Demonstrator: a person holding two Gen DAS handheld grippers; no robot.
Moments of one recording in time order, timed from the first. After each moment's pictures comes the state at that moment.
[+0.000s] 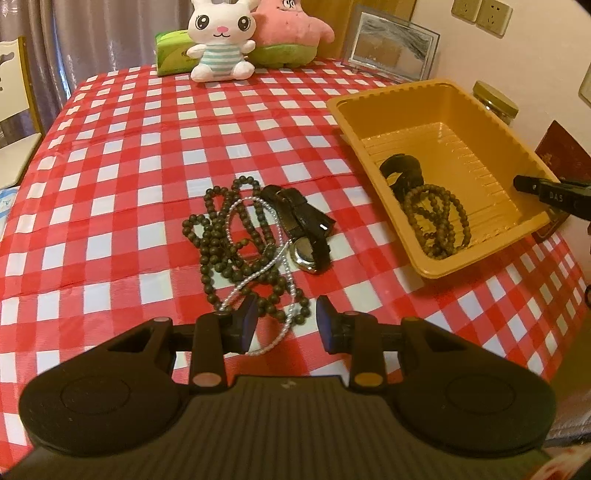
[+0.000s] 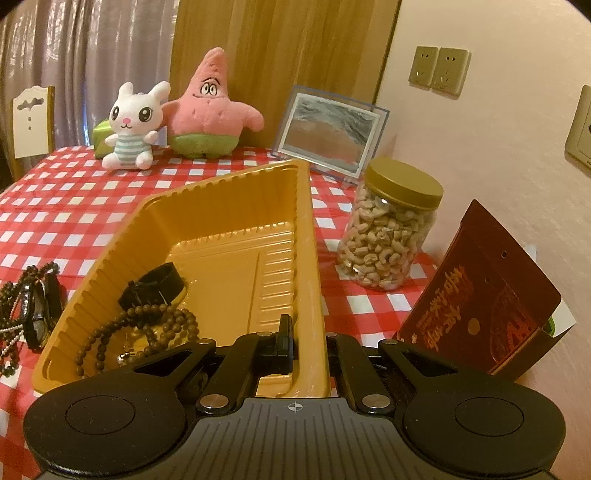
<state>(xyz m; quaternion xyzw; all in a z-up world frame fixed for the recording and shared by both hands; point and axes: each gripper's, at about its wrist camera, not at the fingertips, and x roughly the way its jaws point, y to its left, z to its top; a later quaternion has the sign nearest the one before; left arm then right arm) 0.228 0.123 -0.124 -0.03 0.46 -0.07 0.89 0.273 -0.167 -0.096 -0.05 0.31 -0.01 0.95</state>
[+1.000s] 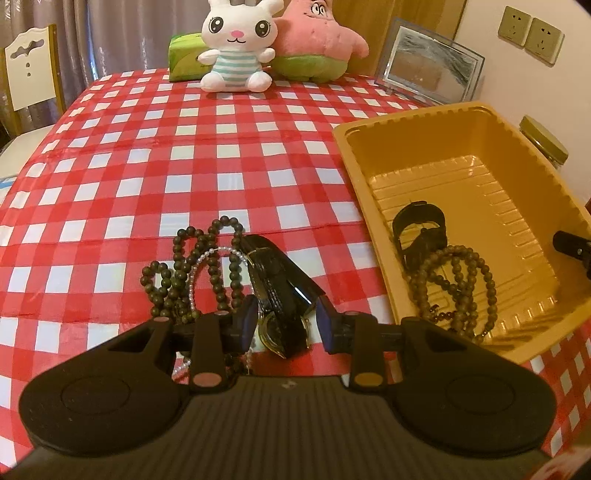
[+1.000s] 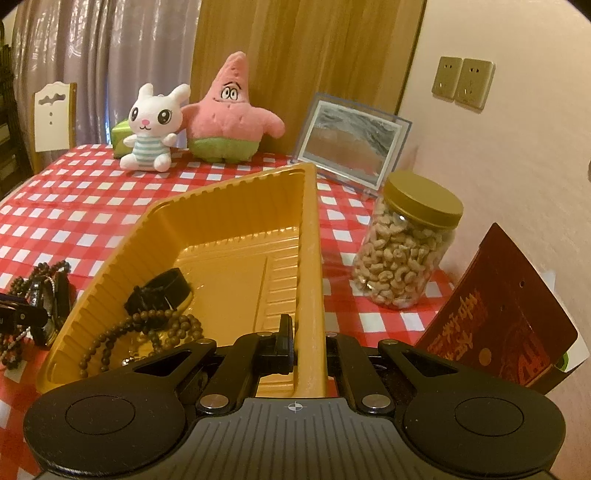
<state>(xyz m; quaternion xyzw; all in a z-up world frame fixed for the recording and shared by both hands) 0.293 0.087 -0.140 -0.07 0.44 0.00 0.89 0.284 -0.171 -0.094 -0.07 0.30 0.02 0.95</state>
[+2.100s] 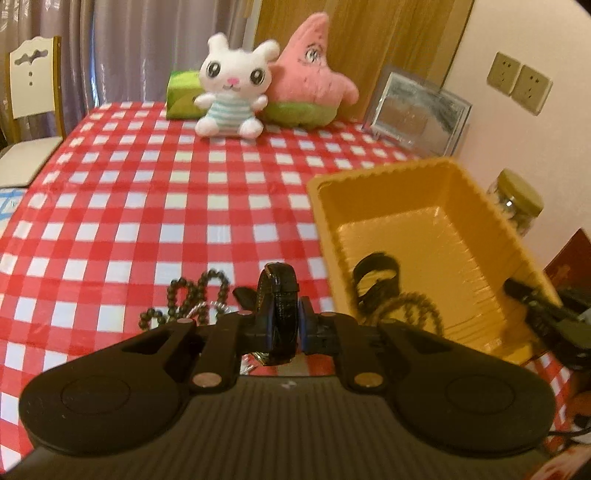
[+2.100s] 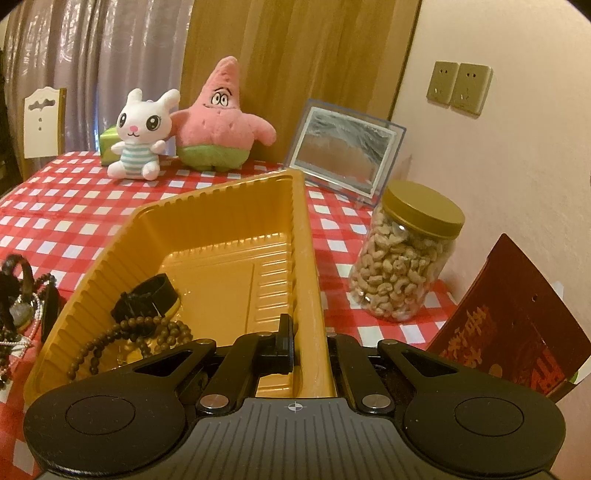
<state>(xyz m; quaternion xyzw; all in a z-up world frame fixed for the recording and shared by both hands) 0.293 0.082 -0.089 -0.10 0.40 -0.01 0.91 0.294 -0.168 -0.100 -0.07 0.29 0.01 0.96</state>
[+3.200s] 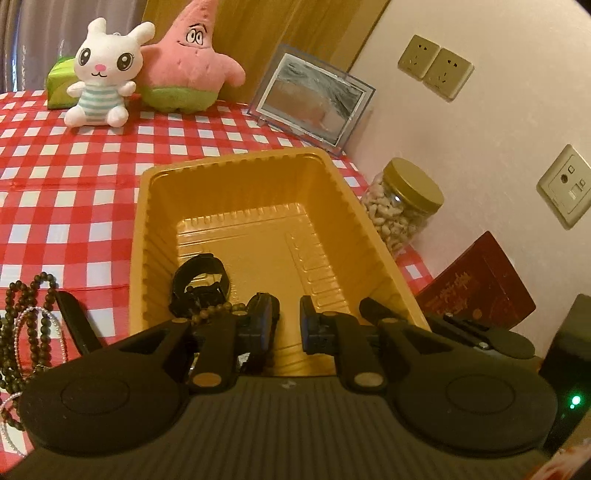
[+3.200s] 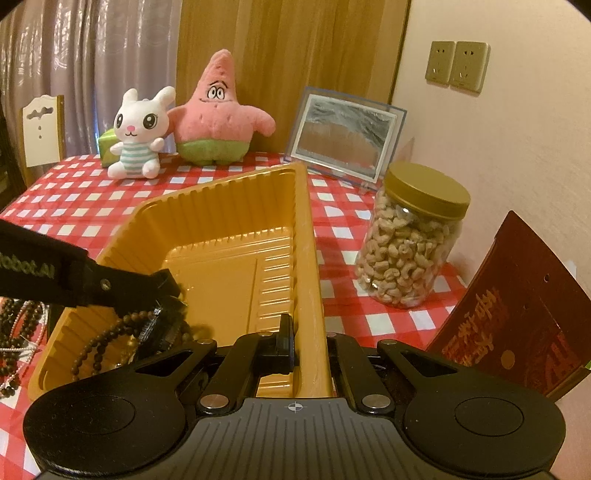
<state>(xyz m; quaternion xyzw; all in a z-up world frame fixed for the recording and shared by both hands) 0.329 -0.018 -0.081 -0.16 0.41 -0.13 0.89 0.300 -0.176 -0.104 -0.04 0.30 0.02 0.95</state>
